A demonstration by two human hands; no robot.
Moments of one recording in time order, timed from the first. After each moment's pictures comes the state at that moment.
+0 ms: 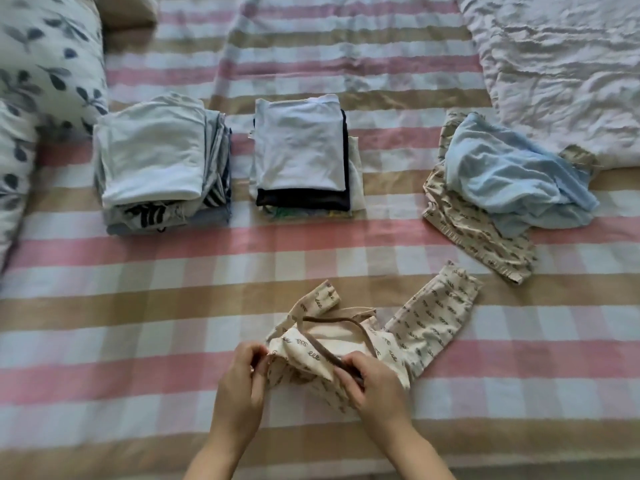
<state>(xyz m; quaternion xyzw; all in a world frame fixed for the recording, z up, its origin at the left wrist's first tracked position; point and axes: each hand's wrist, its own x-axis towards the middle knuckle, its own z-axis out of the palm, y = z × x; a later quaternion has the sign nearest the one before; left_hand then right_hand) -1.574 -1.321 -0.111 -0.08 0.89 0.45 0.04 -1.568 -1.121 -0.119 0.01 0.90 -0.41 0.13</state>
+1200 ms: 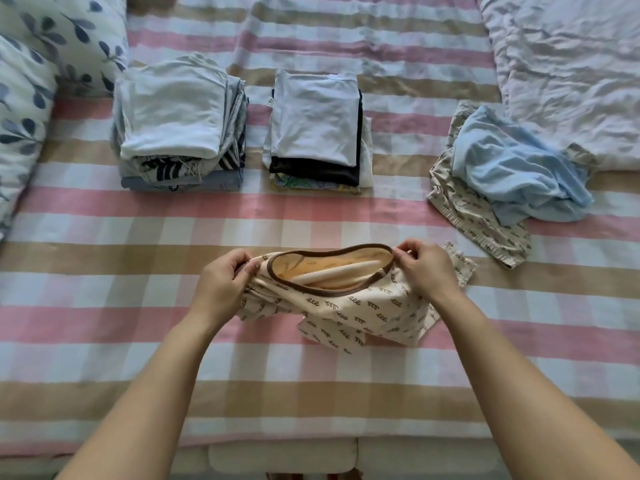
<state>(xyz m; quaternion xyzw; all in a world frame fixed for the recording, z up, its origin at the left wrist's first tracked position) -1.636 -1.356 -0.088 -0.09 0.90 0.43 0.07 -1.676 -1.060 -0.092 0.12 0.92 -0.34 0.13</state>
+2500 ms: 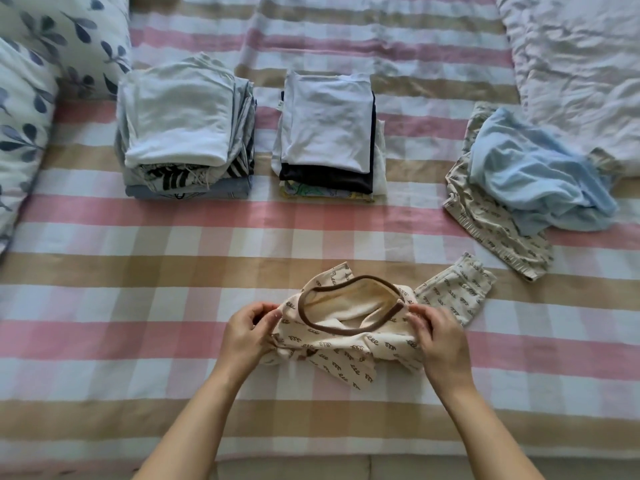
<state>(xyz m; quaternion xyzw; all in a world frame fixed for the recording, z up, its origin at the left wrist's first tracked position) -1.602 -1.348 -0.137 -0.21 0.77 0.59 0.14 -1.597 -1.073 -0.118 0.12 0.92 -0.37 0.03</state>
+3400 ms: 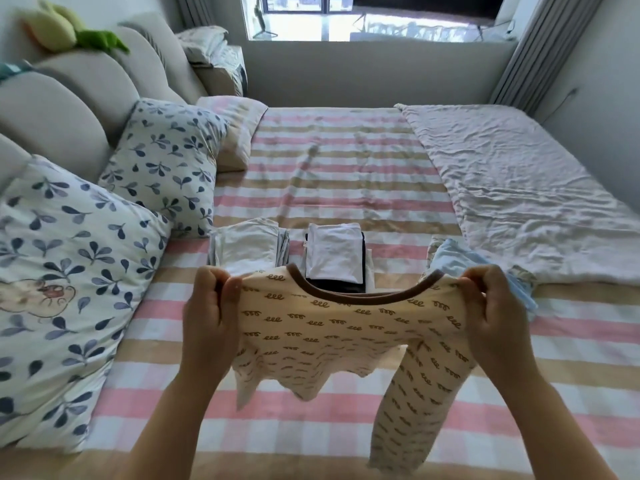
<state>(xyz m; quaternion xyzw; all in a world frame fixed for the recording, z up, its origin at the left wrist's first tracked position) -1.605 -1.379 0.200 0.01 0.83 0.47 -0.30 -1.620 -1.071 0.198 -0.05 0.89 -0.37 -0.26</state>
